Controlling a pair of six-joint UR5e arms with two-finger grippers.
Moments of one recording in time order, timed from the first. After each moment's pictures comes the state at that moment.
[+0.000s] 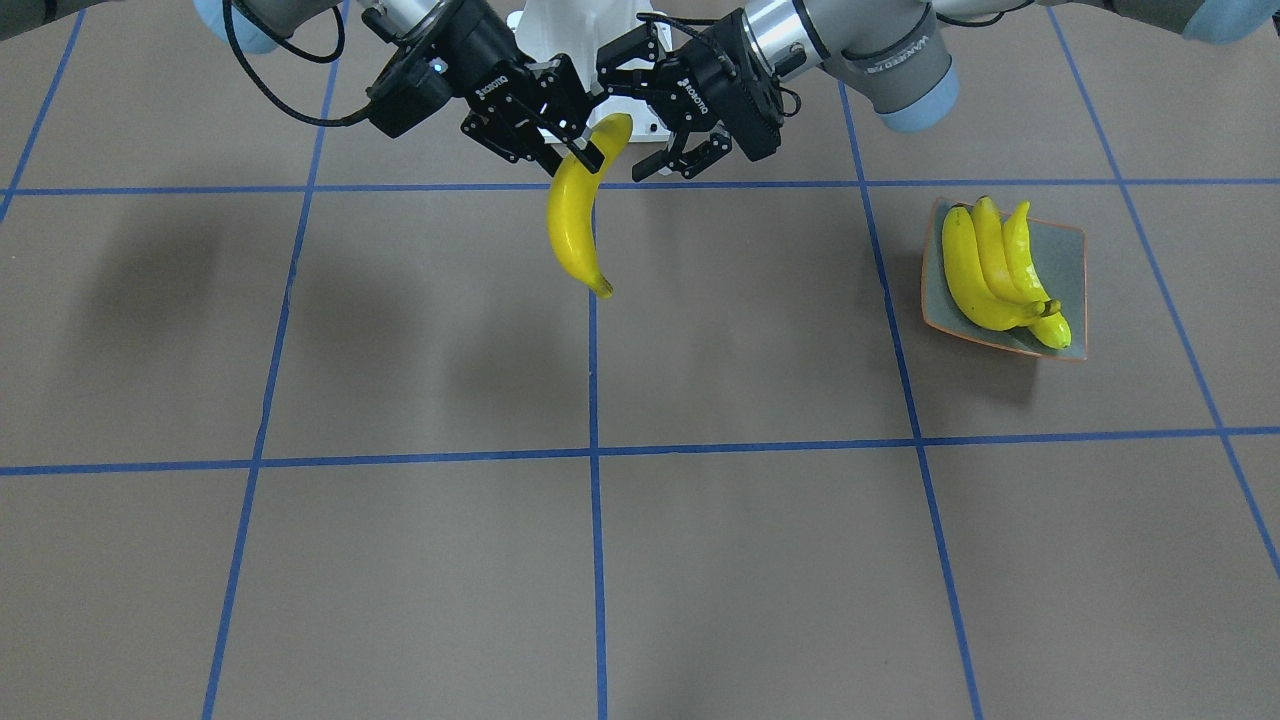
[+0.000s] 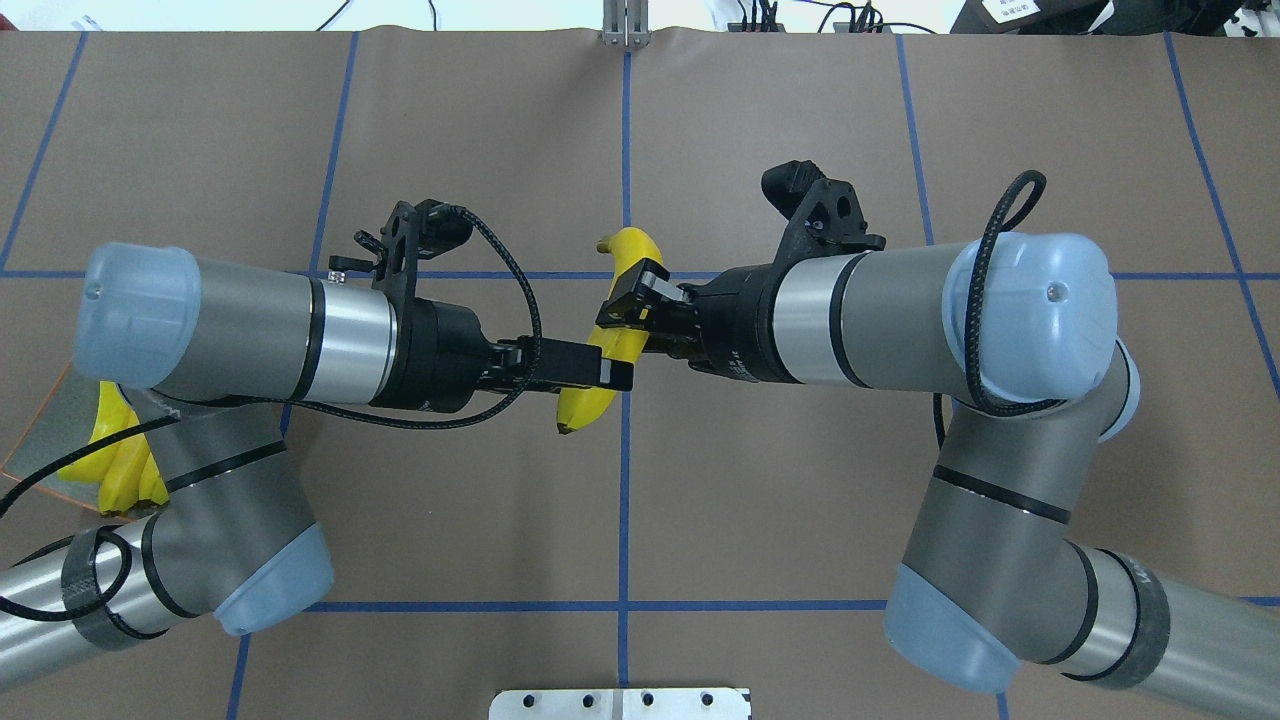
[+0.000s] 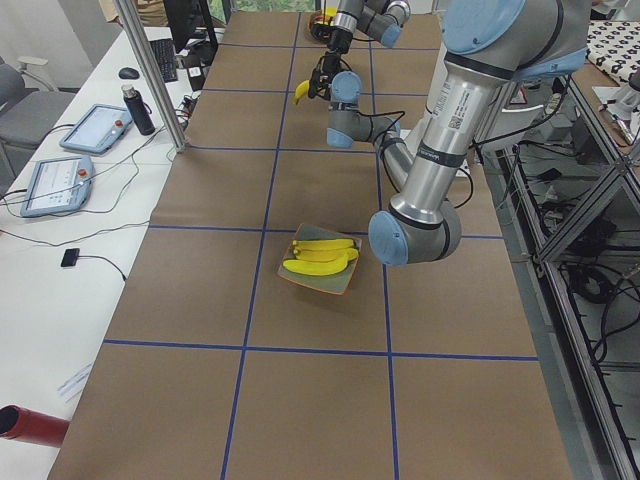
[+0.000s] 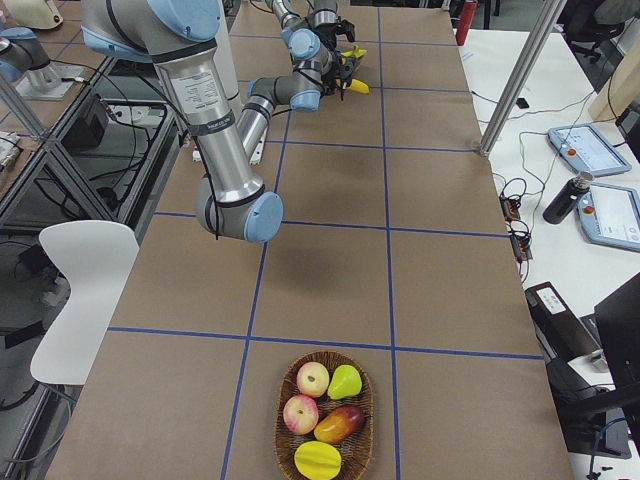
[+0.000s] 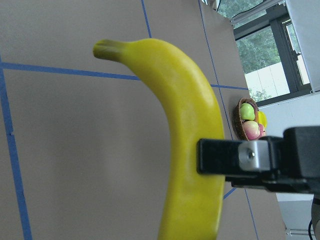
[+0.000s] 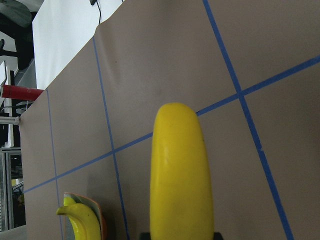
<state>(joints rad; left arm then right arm) -0.54 -2.04 -1.86 -2.55 -2.01 -1.41 0.50 -1.07 2.02 -1.04 1.75 1.76</state>
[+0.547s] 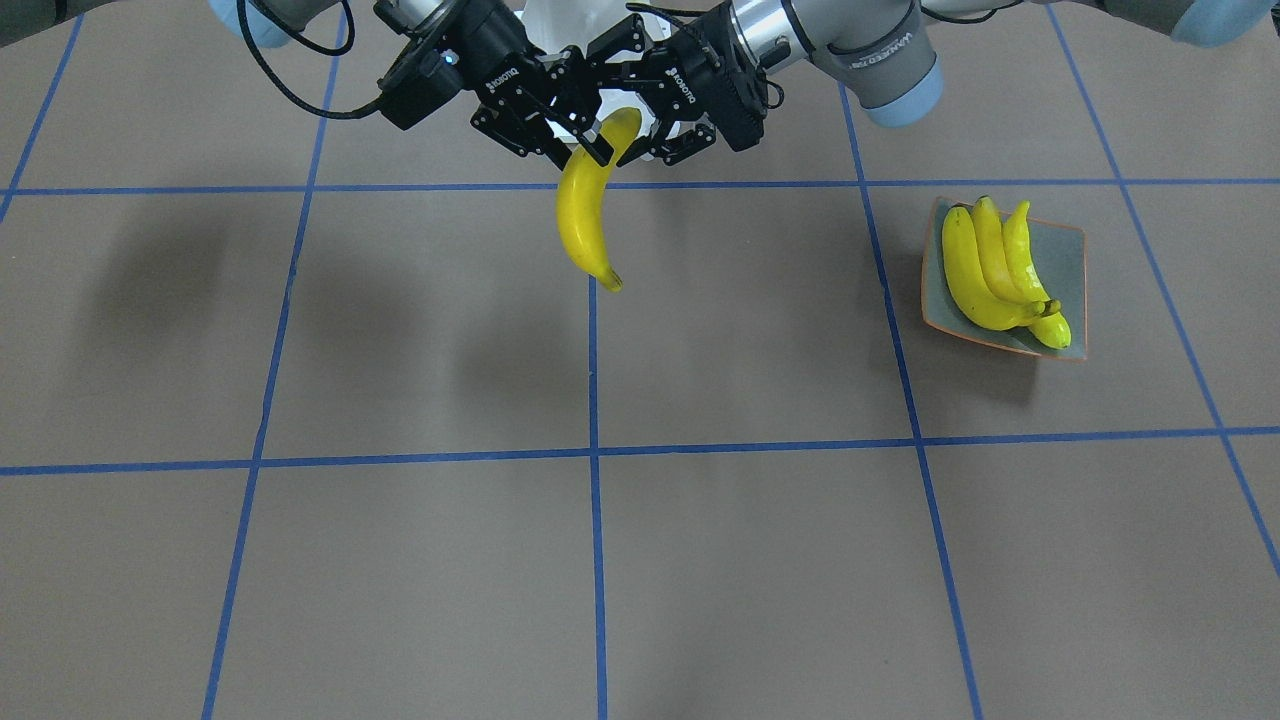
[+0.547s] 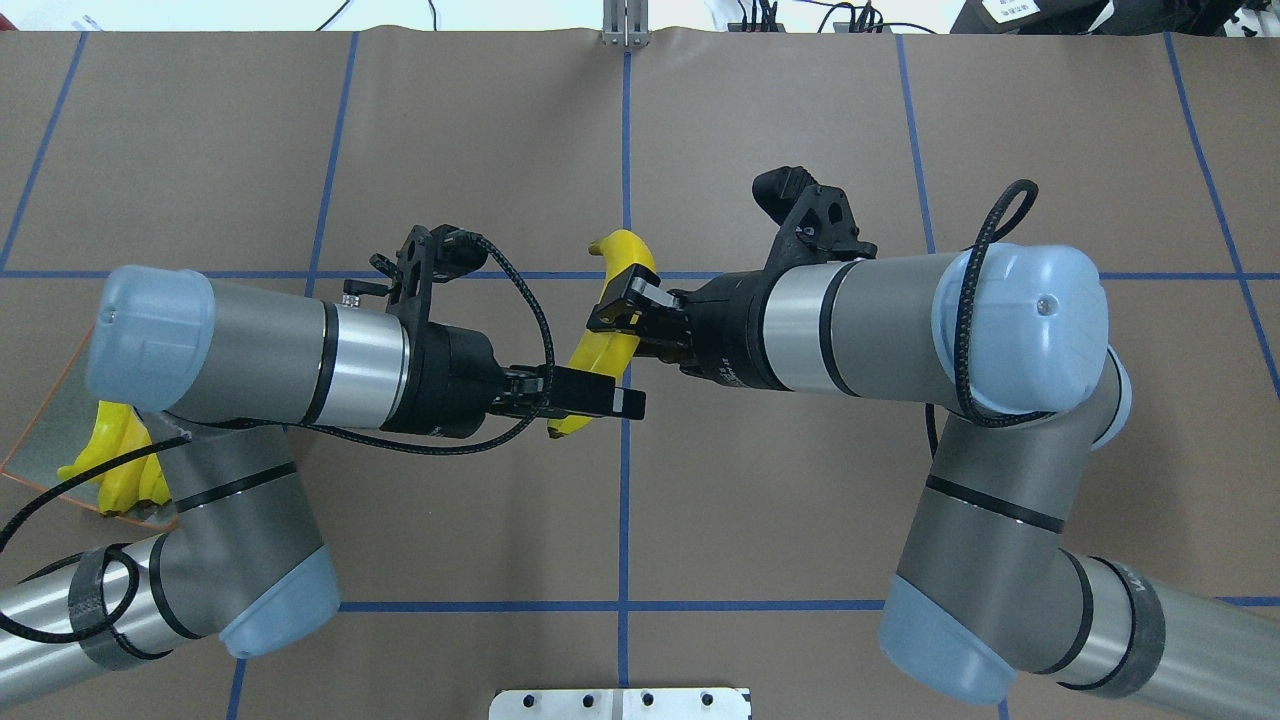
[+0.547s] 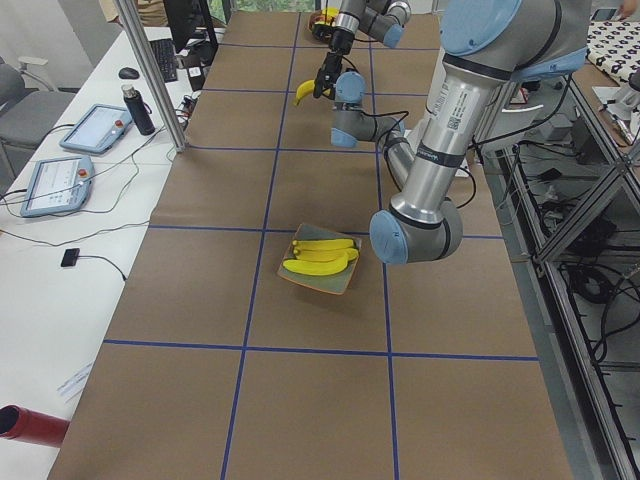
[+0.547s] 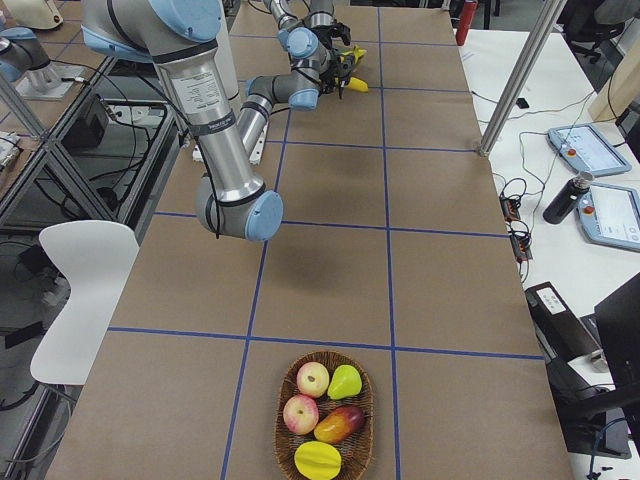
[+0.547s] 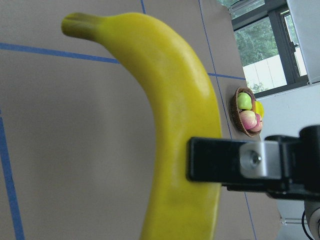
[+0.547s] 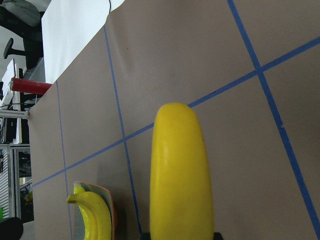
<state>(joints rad) -0.52 -2.04 -1.86 -2.56 -2.01 -1.41 0.49 -1.06 2.02 -1.04 1.74 1.76</state>
